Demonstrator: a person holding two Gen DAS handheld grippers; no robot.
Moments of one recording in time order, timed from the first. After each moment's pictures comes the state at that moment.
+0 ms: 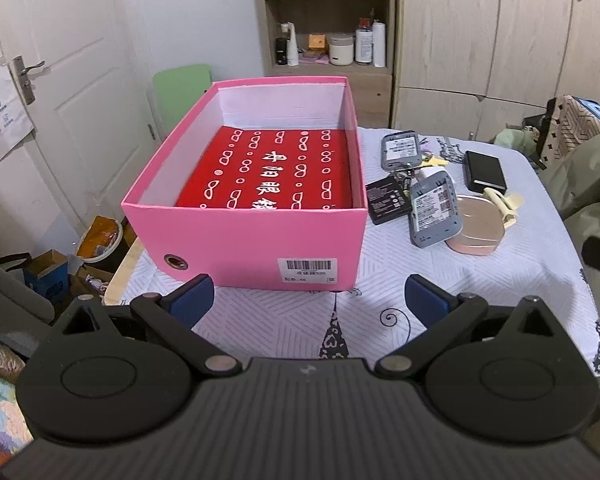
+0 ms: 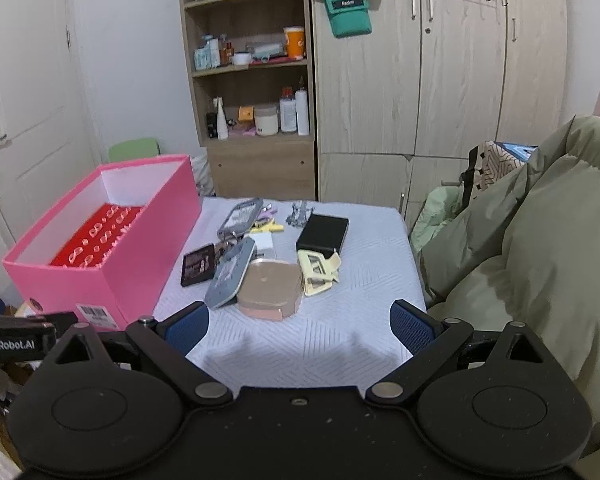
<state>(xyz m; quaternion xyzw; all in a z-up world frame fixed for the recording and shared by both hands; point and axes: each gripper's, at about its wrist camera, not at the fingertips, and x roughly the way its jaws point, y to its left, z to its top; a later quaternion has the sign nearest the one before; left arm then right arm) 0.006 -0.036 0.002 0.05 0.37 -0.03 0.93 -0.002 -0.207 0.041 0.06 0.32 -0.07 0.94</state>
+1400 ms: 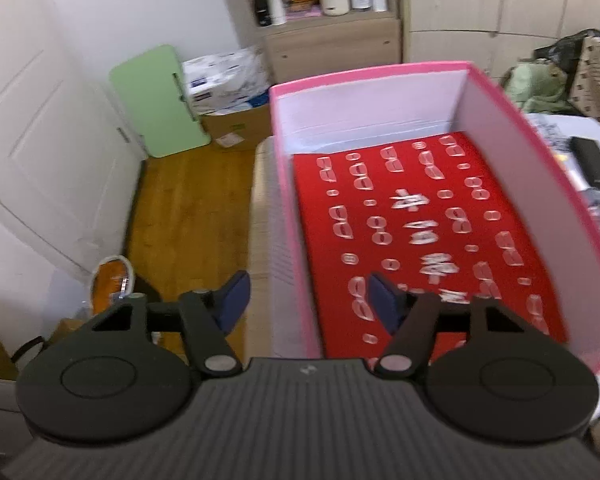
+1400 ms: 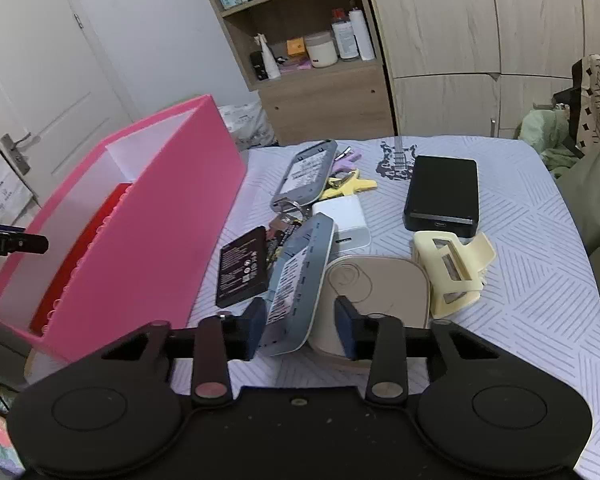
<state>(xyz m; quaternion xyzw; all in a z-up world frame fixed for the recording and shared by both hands) 0.231 0.097 -0.009 0.14 0.45 -0.09 0.88 0.150 -0.201 -0.057 0.15 0.41 0.03 0.90</state>
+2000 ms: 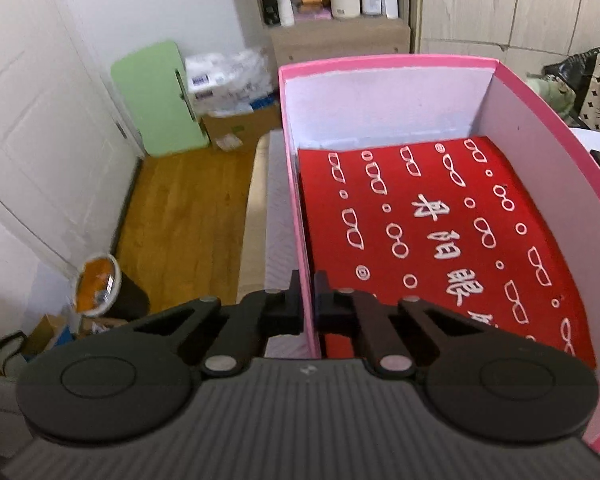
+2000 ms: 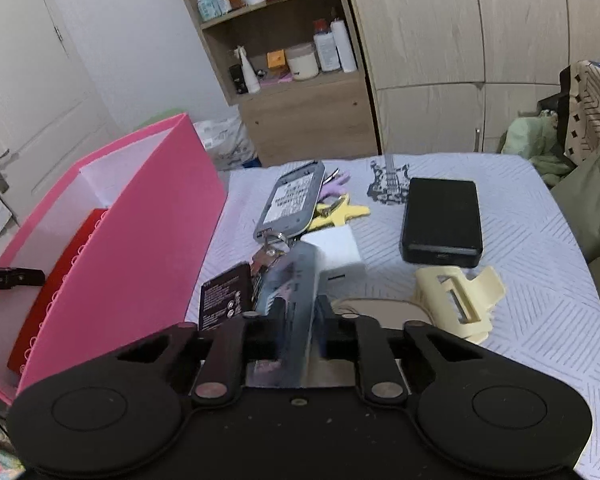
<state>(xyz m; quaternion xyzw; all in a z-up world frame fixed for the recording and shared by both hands) 0.244 0.099 -0.038 0.12 0.43 -0.09 0.89 0.174 -0.198 -0.060 0.16 0.39 0.00 0.91</state>
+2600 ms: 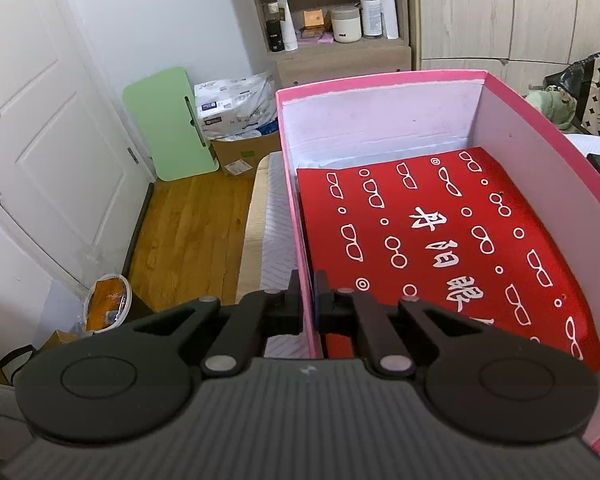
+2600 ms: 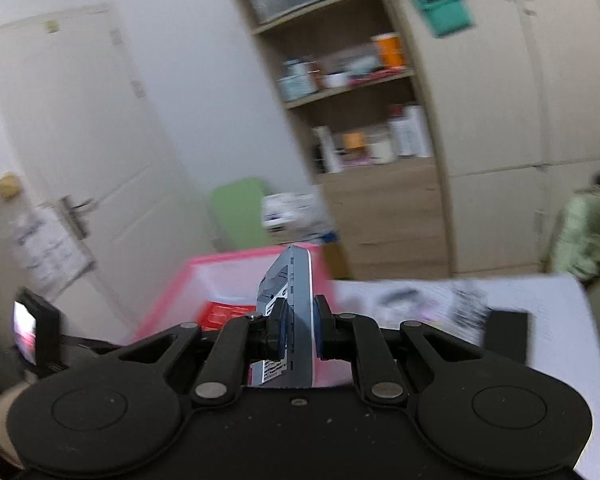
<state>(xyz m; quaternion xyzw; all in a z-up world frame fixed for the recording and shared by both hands) 0.227 0.090 -0.035 0.13 0.40 -0.08 0.91 0.172 -0.163 0.054 0.15 0.28 0.11 0.94</state>
